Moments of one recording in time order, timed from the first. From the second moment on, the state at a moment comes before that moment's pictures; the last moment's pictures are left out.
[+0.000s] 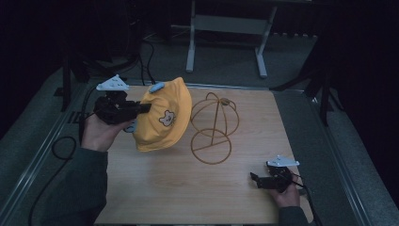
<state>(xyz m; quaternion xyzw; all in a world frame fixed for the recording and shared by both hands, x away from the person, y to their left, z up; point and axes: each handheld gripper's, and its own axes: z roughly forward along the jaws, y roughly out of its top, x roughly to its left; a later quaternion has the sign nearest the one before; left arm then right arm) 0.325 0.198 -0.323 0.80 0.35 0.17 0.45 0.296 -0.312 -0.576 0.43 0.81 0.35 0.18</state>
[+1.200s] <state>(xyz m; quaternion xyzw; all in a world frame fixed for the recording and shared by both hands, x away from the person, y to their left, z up) 0.348 0.166 -0.290 0.83 0.26 0.14 0.48 0.296 -0.312 -0.576 0.43 0.81 0.35 0.18</state>
